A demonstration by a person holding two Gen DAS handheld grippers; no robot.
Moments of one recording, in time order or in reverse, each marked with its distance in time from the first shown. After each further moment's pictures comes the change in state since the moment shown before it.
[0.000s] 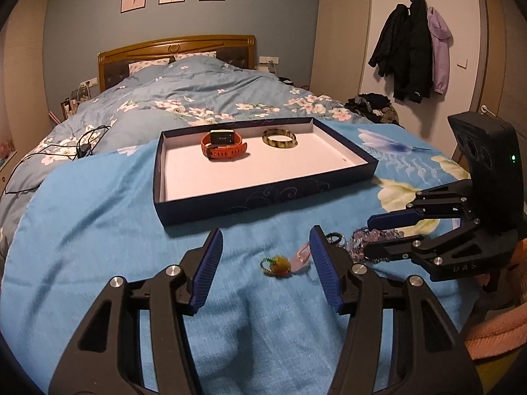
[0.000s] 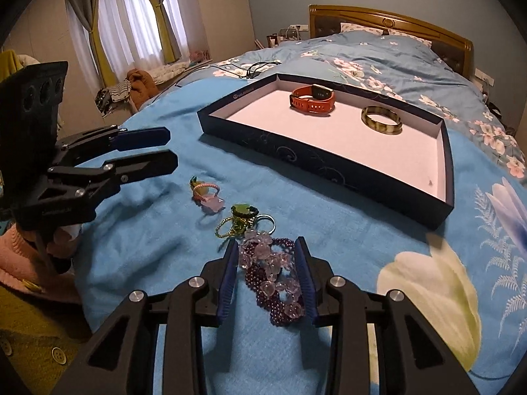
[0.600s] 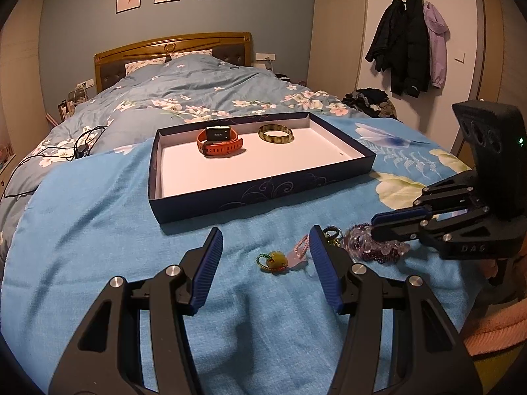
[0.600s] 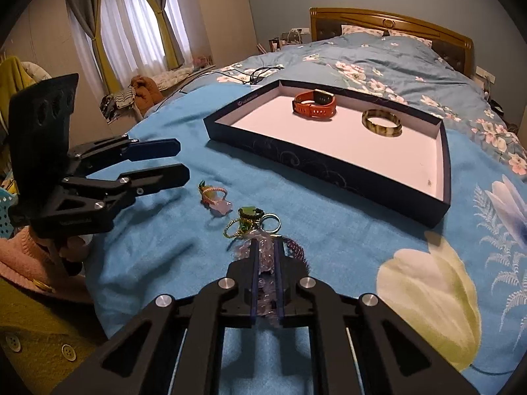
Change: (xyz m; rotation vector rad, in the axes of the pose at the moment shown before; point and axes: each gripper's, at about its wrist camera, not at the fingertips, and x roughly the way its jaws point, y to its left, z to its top) left arm 0.002 -0.006 -0.003 0.021 0.013 -0.003; right arm -0.011 -0.001 -0.001 0.013 -0.021 0.023
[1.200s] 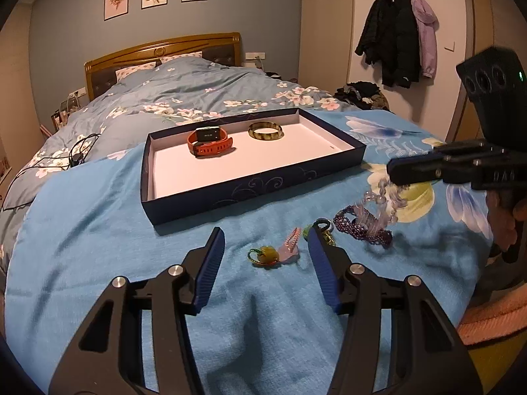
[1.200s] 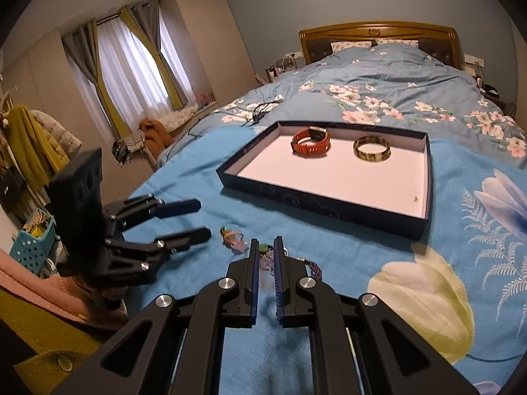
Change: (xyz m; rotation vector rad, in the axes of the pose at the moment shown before) left arm -0.002 -0.007 -0.003 0.061 0.005 -0.019; right arm -0.044 -0.013 0.012 0.126 -0.140 0.084
